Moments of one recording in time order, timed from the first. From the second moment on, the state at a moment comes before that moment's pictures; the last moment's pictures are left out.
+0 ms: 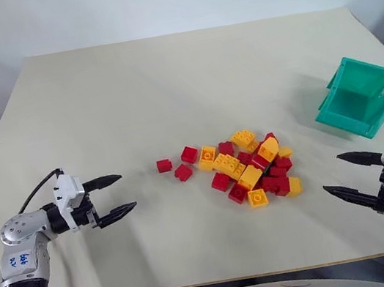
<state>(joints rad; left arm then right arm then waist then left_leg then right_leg) -0.29 0.70 0.20 0.33 -0.41 -0.03 -1.27 0.25 -0.86 -0.48 -0.26 0.52 0.26 1.02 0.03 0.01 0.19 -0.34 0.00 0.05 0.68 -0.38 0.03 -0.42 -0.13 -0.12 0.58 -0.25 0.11</state>
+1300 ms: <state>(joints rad) -0.41 0.59 0.14 0.29 -0.46 -0.02 -1.34 -0.27 -0.66 0.15 -0.41 0.50 0.74 0.54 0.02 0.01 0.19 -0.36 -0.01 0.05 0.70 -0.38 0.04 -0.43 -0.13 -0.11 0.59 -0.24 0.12</state>
